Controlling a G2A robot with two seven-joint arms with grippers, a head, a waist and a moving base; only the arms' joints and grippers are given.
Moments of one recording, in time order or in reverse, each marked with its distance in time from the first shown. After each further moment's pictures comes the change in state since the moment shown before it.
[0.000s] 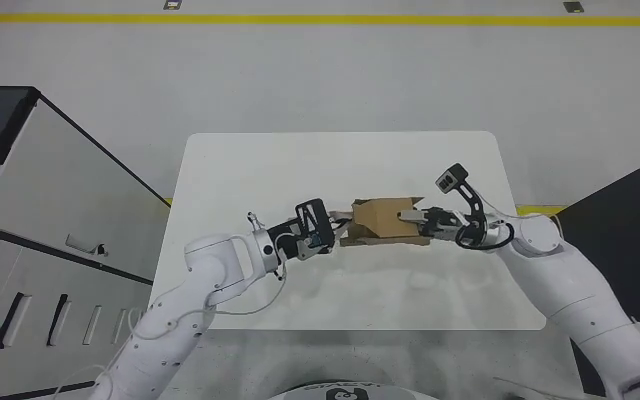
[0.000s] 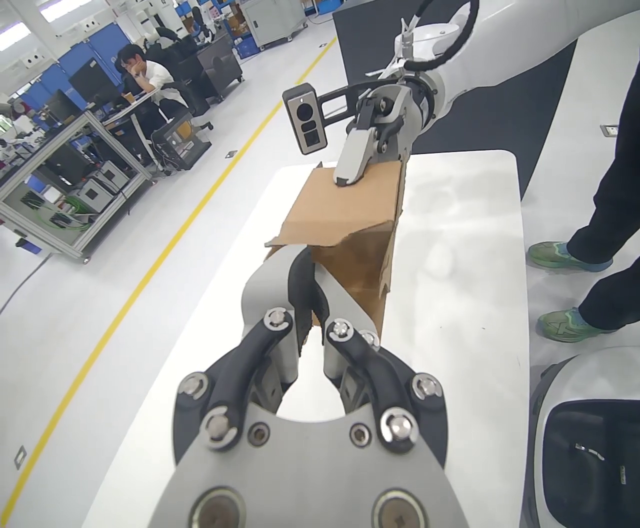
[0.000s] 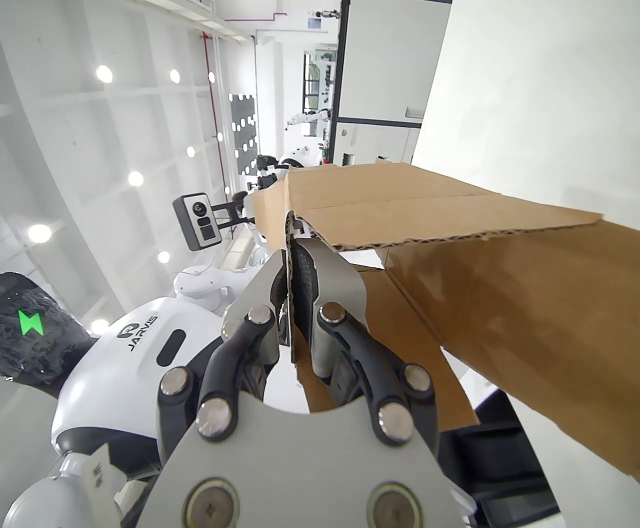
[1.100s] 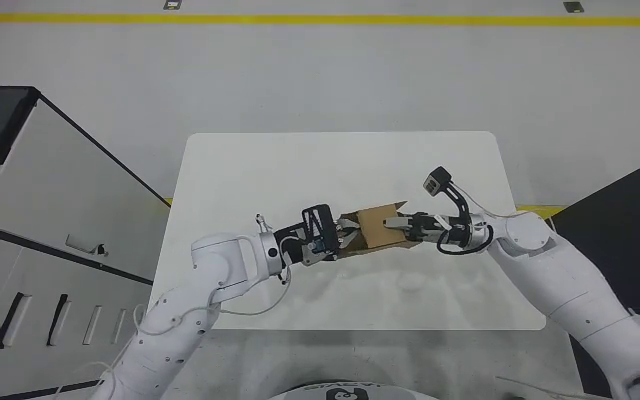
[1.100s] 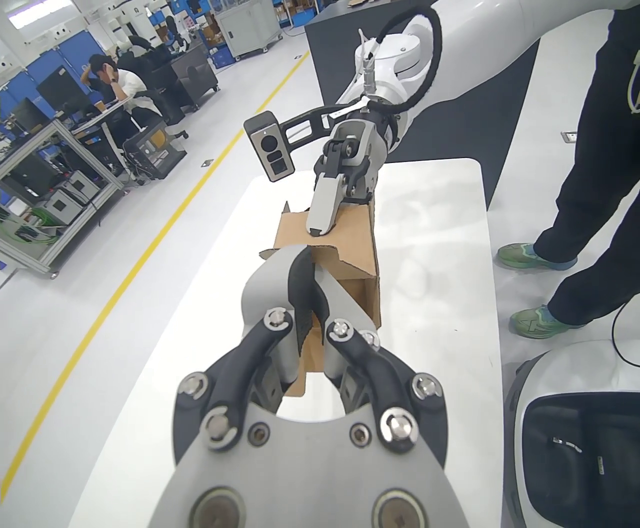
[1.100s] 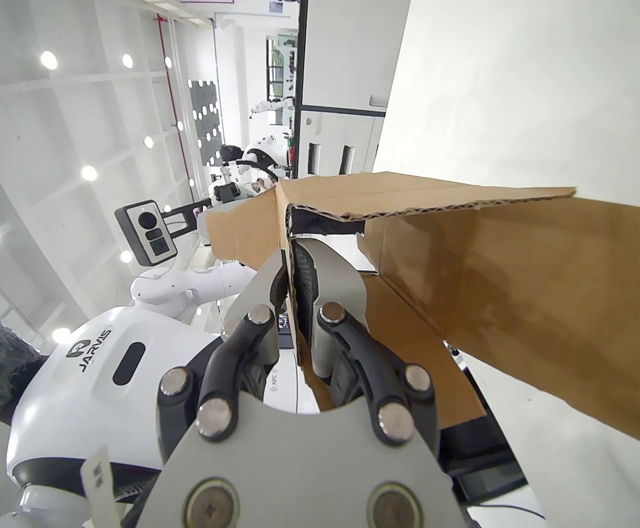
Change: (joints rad) left arm -0.026 -0.014 0.030 0.028 -0.030 -0.062 0.015; right arm 0.068 0.030 -0.125 -0.047 -0.140 0.017 -0.112
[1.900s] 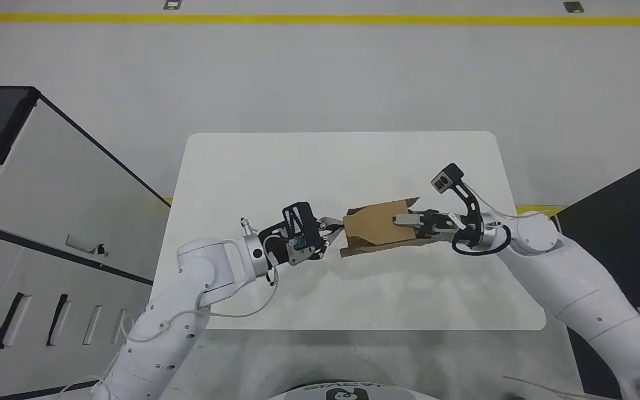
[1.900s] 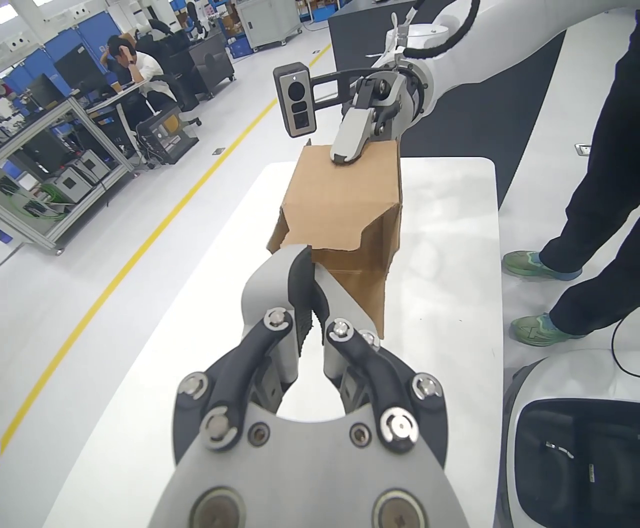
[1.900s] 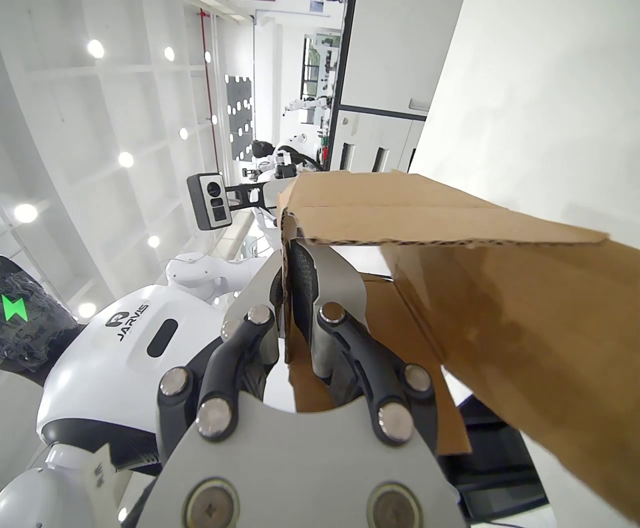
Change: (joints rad) left arm 0.075 0.004 -0.090 -0.009 -0.020 -0.013 0.016; right arm 0.015 0.039 -0.032 0.005 0.141 -0.088 0.050
